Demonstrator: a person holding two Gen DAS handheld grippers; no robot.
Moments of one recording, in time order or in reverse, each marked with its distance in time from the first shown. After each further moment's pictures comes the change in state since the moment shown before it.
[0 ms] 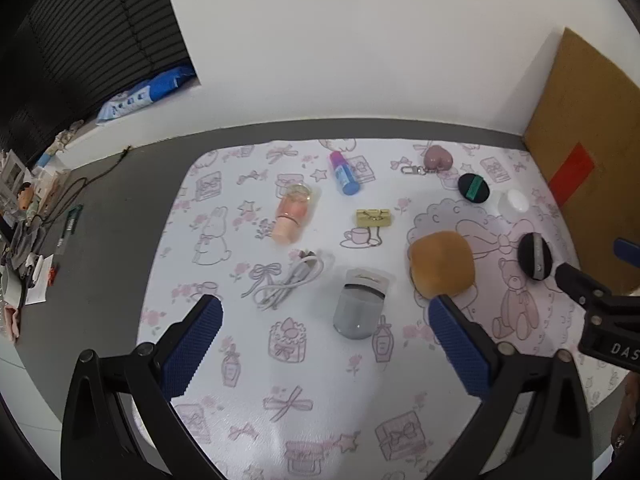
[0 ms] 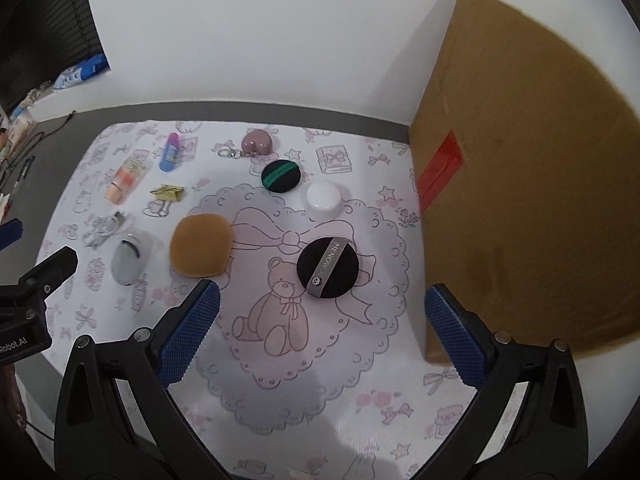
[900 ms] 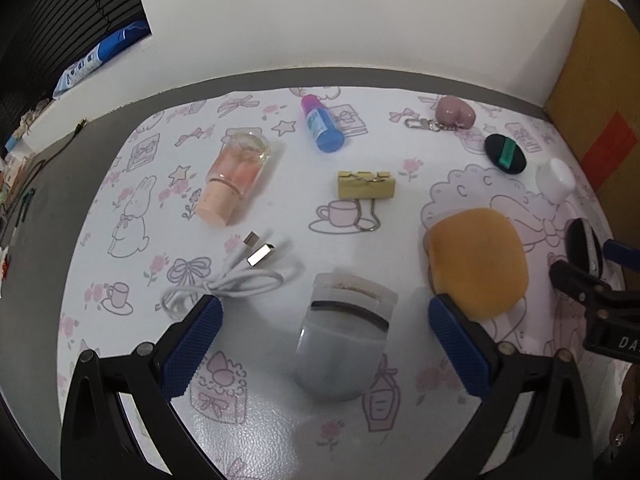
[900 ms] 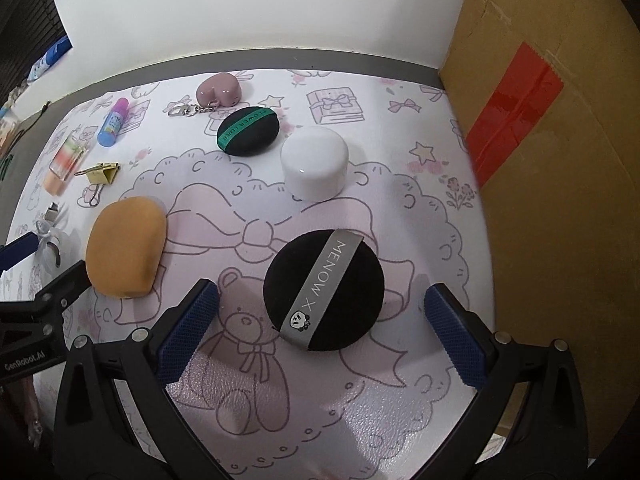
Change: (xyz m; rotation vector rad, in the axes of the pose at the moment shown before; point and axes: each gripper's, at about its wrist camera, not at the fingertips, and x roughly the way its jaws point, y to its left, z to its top) left arm 0.086 -0.010 -0.012 -0.035 0.029 -0.068; right arm 0.097 -0.006 -0.007 0.026 0.045 0.057
